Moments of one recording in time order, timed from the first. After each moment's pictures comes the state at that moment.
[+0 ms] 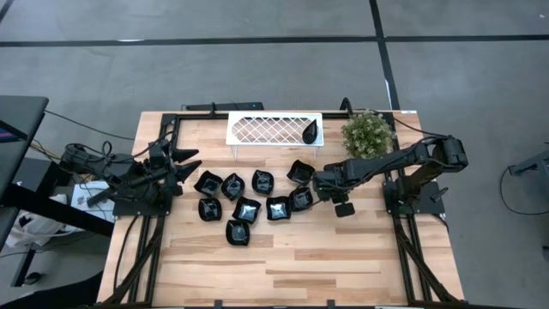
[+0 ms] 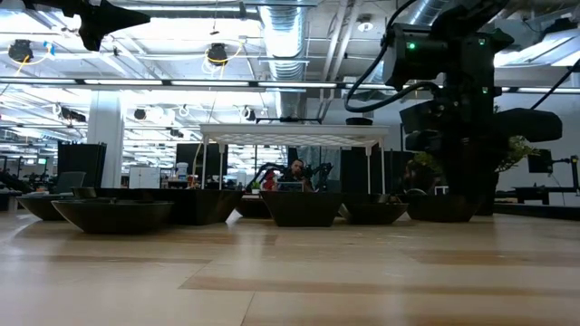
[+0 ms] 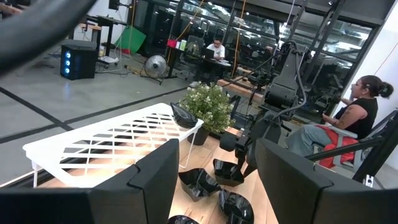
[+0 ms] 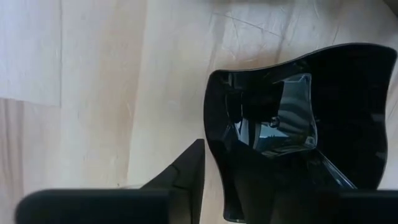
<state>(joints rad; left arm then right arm) -0.39 0.43 0.46 -0.16 -0.75 -0.24 0.02 1.49 0.83 -0.79 0.05 -0.20</state>
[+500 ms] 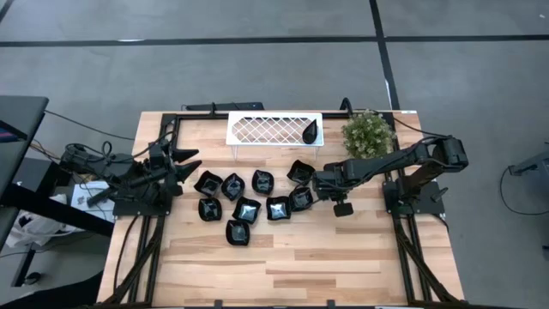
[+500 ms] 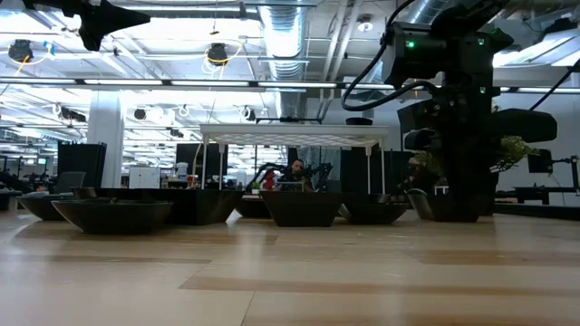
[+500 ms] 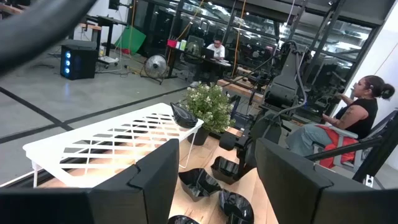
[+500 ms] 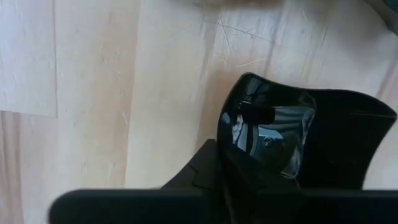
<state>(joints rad) -0.39 0.43 0.46 -0.16 -0.75 -0.24 0.02 1.49 0.83 -0.78 0.06 -0.17</state>
